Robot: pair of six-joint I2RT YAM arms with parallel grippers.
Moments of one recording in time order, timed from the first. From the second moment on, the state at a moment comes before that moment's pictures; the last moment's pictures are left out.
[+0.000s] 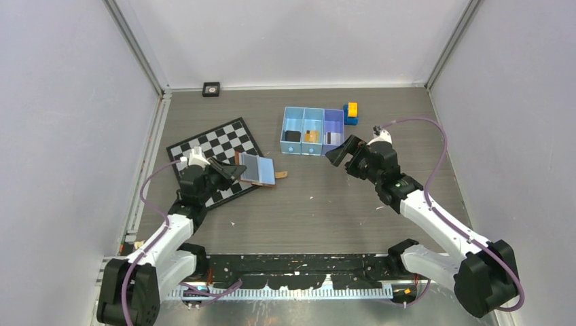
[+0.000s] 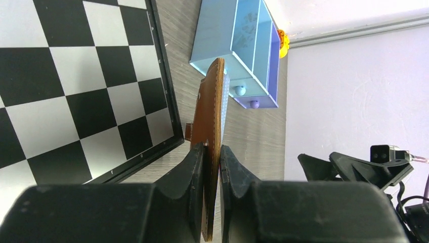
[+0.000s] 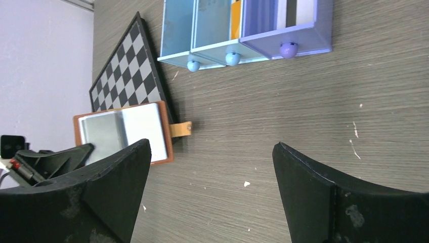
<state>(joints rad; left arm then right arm) -0.18 0.92 0.31 0.32 0.25 -1.03 0.43 1.03 0.64 -0.05 0.00 0.82</state>
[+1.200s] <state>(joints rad) -0.46 1.46 0.40 0.61 0.36 -0.96 0.73 1.56 0.76 0.13 -0.16 0.73</state>
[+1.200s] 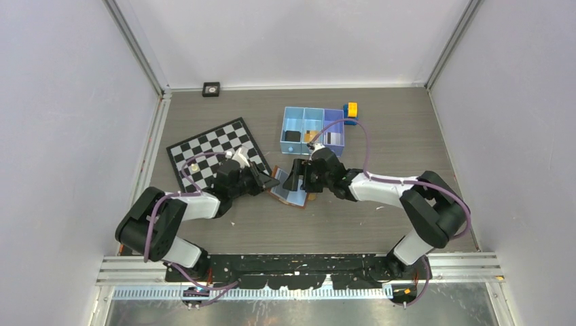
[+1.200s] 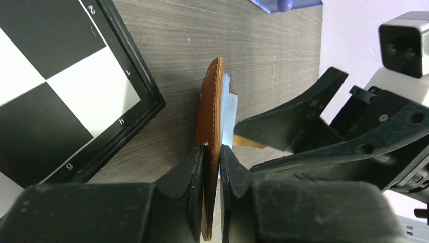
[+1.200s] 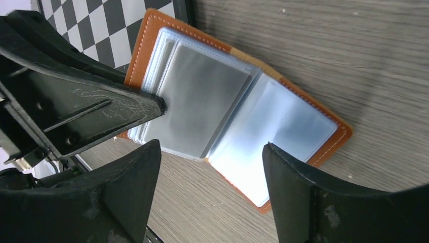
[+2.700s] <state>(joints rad) -0.49 1.41 0.53 0.32 0.31 -0.85 0.66 1.83 0.89 0.16 -0.32 0.87</state>
